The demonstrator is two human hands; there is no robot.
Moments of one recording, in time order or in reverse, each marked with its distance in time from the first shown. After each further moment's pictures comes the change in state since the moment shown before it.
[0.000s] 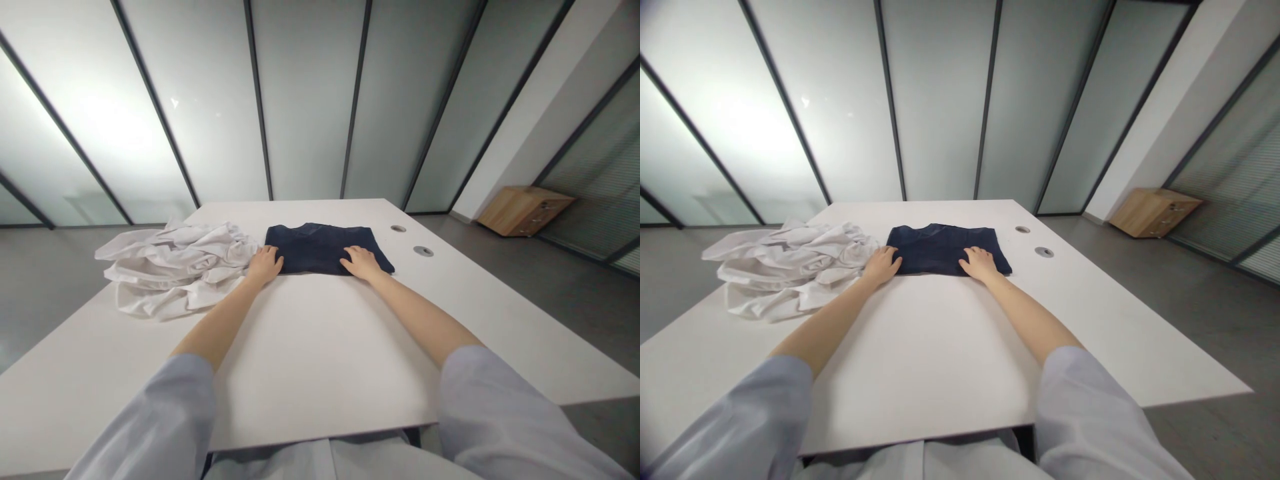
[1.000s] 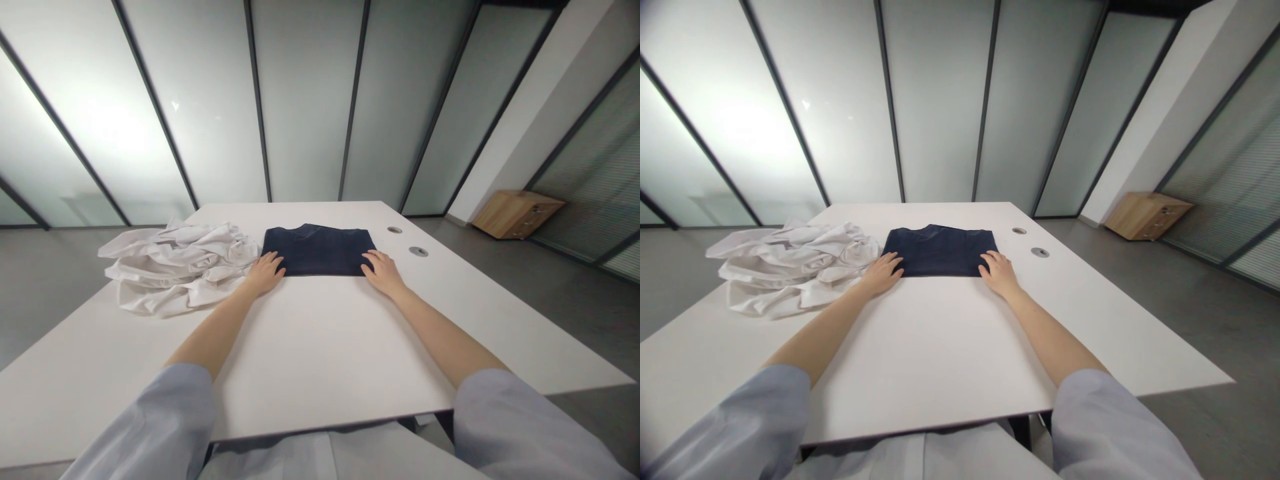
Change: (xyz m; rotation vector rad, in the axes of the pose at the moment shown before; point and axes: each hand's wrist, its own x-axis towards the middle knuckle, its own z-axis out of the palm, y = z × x) left_hand -0.028 0.001 -0.005 0.167 -0.158 0.144; right_hand -0.051 0.050 0.003 -0.035 0.242 -0.043
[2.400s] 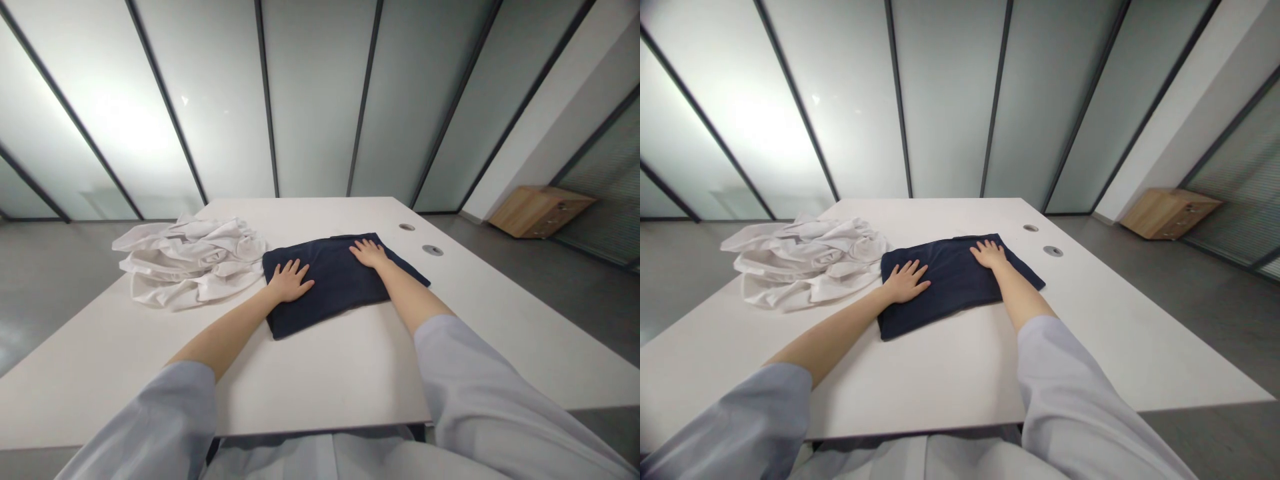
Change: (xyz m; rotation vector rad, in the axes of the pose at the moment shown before) left_hand -0.012 0.042 0.012 -0.038 -0.252 0.073; right_hand 0.090 -0.017 0.042 -0.018 -0.370 0.162
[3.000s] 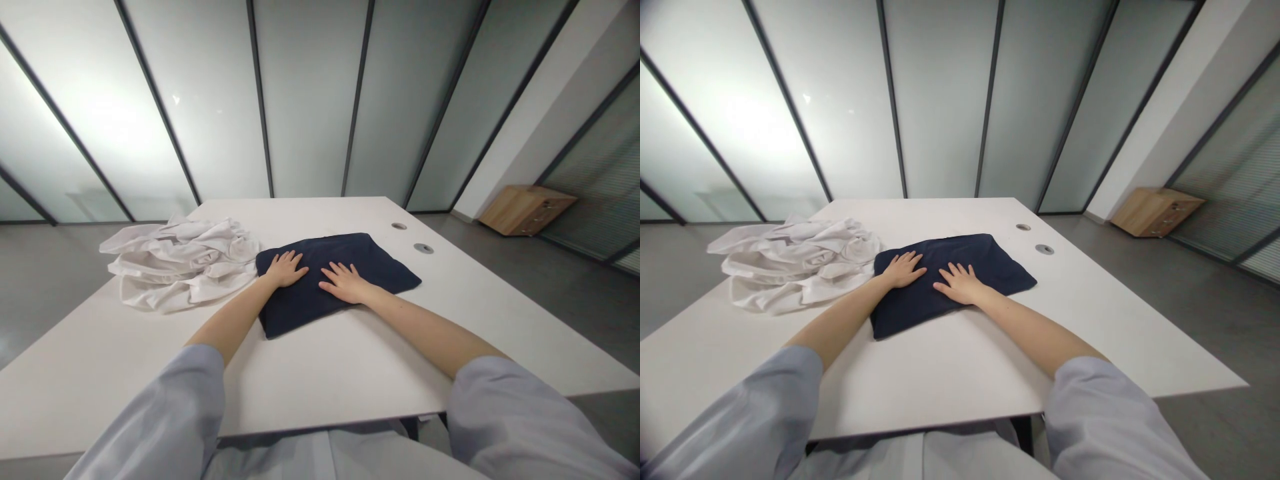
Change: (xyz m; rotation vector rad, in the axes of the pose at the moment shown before) left_hand 0.035 -0.002 -0.014 -0.021 0.036 -0.021; right_hand -0.104 -0.060 0.001 0.019 -0.105 -0.403
